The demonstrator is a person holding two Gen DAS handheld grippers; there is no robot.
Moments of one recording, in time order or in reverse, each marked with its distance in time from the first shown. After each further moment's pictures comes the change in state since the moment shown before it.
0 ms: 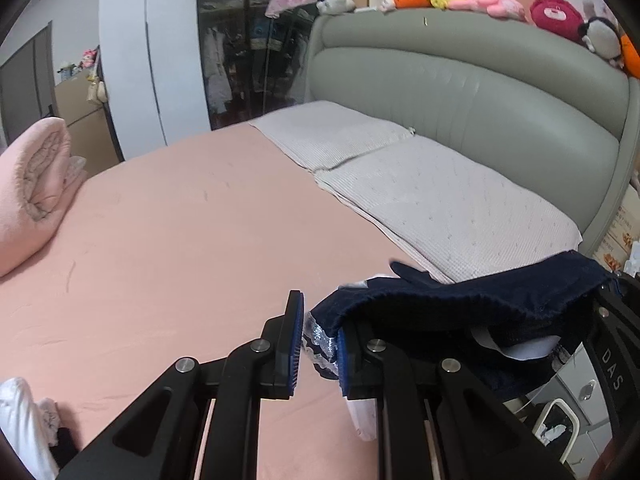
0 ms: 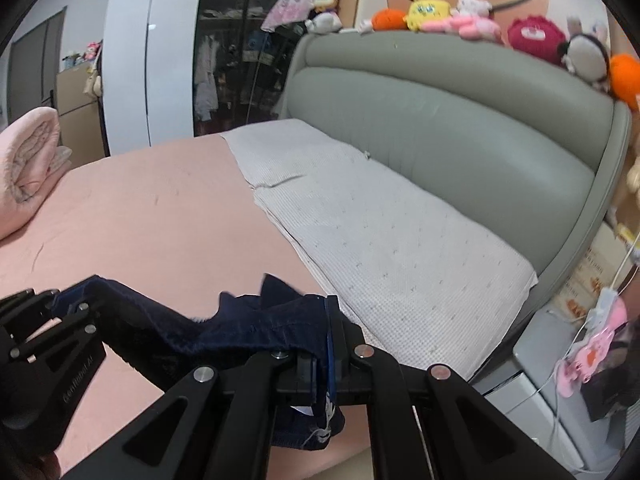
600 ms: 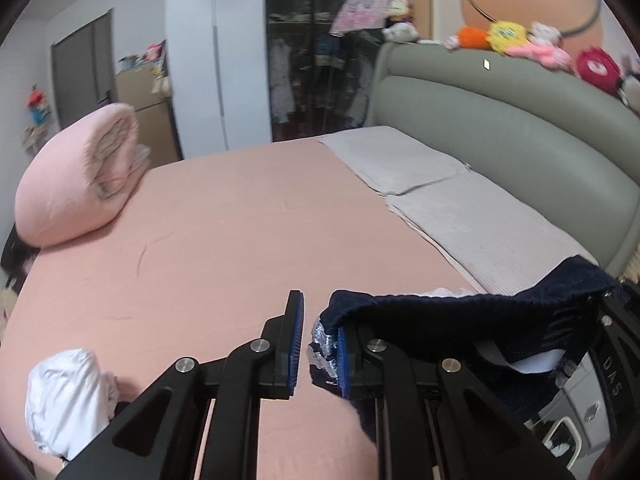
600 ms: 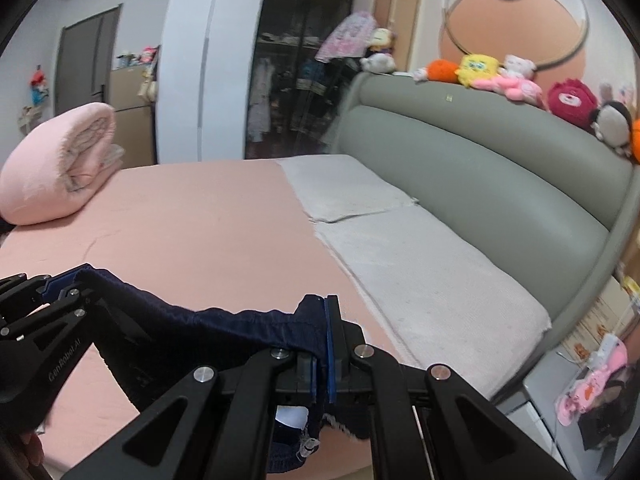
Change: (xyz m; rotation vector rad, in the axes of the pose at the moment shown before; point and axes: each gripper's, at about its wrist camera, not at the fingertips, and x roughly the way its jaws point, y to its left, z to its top) left arm -0.085 0.109 -0.007 -0.134 -0.038 0.156; right arm -0.075 0.084 0.018 -0.134 -0.104 0.134
